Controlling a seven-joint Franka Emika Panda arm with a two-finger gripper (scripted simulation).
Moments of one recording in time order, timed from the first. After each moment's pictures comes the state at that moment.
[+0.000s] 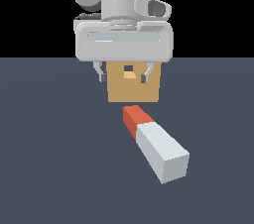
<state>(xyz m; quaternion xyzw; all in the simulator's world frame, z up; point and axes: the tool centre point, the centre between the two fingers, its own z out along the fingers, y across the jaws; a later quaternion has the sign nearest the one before) -0.008 -0.009 0.149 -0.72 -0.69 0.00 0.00</state>
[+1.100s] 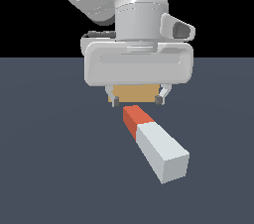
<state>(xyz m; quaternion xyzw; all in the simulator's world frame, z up) 0.023 -0.052 0.109 -0.65 -0.76 0.00 0.00</state>
